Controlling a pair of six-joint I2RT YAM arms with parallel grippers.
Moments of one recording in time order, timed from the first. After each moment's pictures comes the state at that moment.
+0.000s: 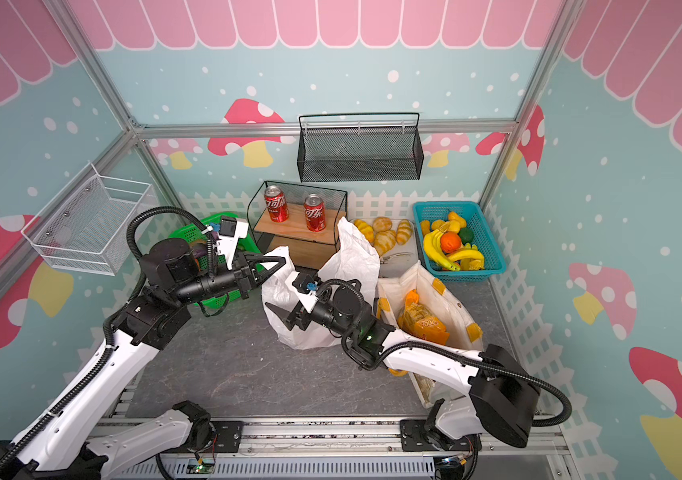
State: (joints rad) left arm -0.44 1.04 1.19 -0.25 0.65 -0.35; right arm 0.98 1.41 0.89 0.62 -0.05 -0.09
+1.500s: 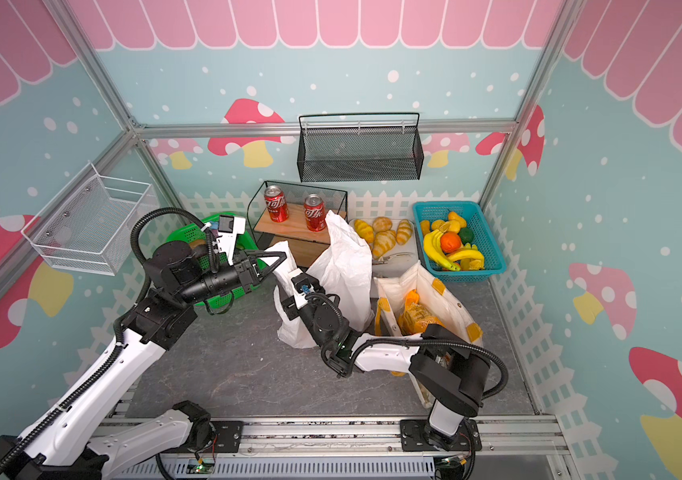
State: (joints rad) left arm -0.43 1.05 1.13 -0.12 0.63 -0.53; right arm 1.04 1.67 0.86 1.00 0.44 -0.08
